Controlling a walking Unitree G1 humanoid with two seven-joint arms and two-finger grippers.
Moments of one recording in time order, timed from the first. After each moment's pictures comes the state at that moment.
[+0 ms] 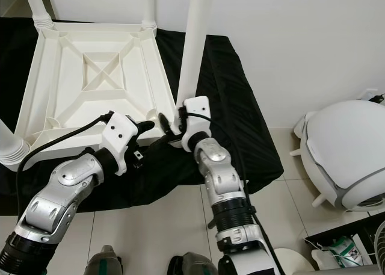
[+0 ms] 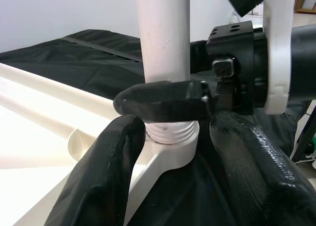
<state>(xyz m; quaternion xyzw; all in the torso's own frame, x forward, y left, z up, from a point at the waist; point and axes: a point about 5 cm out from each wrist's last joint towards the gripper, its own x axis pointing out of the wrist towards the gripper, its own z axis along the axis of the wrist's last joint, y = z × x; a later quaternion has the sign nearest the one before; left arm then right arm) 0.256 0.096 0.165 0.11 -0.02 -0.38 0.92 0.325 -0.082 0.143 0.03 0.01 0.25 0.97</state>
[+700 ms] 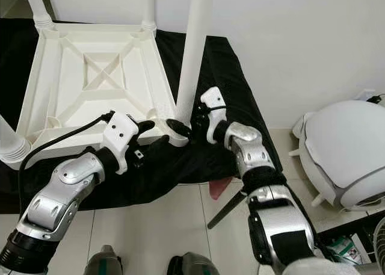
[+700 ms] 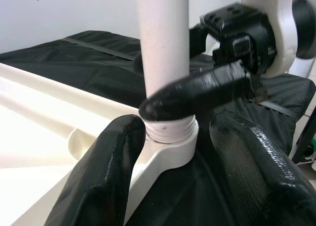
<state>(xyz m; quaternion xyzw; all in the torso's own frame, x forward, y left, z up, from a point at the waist) 0.259 0.096 0.164 0.11 -0.02 -0.38 0.92 0.357 -0.110 0.143 -0.06 0.02 0.47 0.88</state>
